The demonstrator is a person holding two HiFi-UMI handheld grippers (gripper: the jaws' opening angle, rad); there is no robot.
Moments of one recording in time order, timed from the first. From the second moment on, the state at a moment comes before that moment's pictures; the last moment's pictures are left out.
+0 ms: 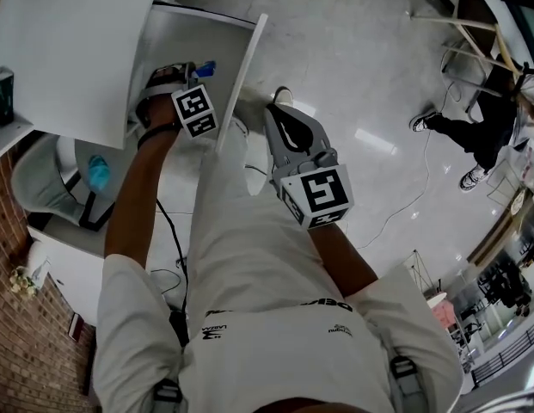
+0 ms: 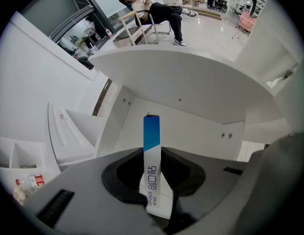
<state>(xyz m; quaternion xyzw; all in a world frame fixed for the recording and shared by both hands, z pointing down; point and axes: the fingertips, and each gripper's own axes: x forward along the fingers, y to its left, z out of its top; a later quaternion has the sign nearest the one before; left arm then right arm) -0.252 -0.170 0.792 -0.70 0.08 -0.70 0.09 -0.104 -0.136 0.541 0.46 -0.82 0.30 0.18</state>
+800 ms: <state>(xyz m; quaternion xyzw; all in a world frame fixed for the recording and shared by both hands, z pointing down) -0.221 -0.171 0.663 -0.70 0.14 -0.69 0.10 -0.080 -0.151 0.470 0.44 -0.84 0.28 0.16</state>
